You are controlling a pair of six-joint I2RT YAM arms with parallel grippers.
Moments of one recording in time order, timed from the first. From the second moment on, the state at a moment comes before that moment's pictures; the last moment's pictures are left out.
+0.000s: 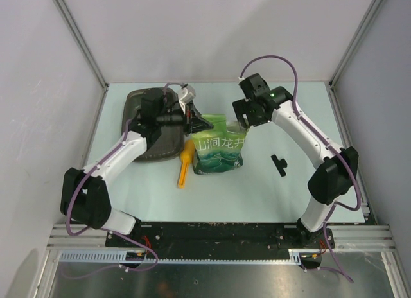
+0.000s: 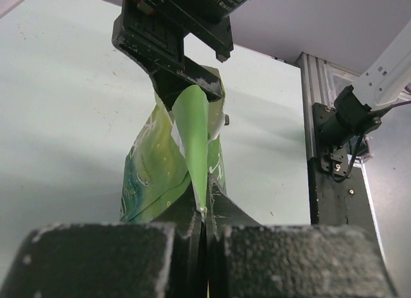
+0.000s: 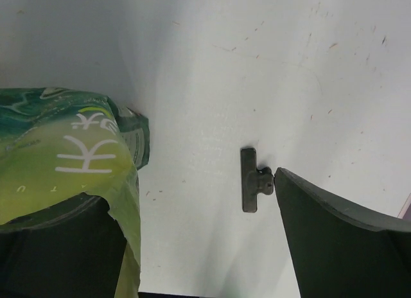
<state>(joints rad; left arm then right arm) -0.39 1.45 1.11 0.12 1.04 -0.05 0.54 1.75 1.77 -1.02 0.28 0.14</state>
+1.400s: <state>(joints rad) -0.41 1.47 1.16 0.09 1.02 -0.03 0.51 1.72 1.84 -1.11 -0.01 0.06</state>
